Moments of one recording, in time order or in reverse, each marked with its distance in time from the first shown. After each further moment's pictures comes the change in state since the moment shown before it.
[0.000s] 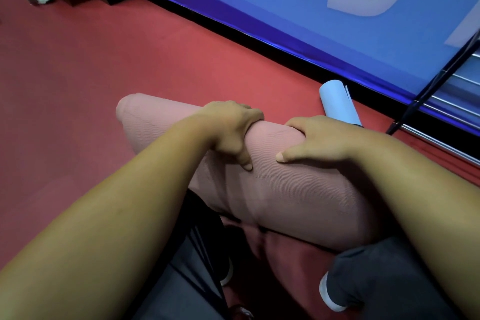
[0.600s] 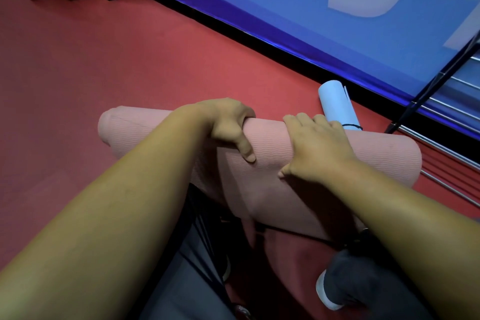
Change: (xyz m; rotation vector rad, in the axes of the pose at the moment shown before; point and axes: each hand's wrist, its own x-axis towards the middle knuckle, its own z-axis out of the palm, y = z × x) left_hand 0.008 -0.014 -0.005 -0.308 -0.143 -0.109; right_hand 0.002 -0.015 0.047 -0.438 0.350 0.065
